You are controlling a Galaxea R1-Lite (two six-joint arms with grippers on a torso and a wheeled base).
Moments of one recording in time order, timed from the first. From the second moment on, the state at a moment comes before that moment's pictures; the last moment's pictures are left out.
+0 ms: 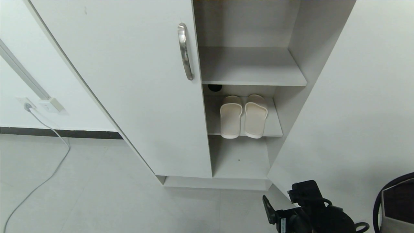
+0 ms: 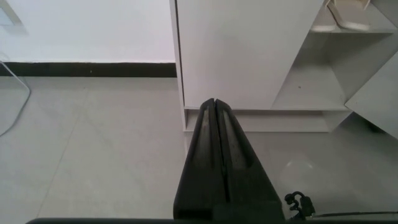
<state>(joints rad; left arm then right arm) 0.00 0.00 0.00 0.00 0.00 0.01 0.93 2.06 -0.18 -1.57 -0.73 0.19</state>
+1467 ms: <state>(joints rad) 0.00 0.00 0.00 0.00 -0.01 0.02 0.98 1.93 -0.03 -1.57 -0.75 0.31</state>
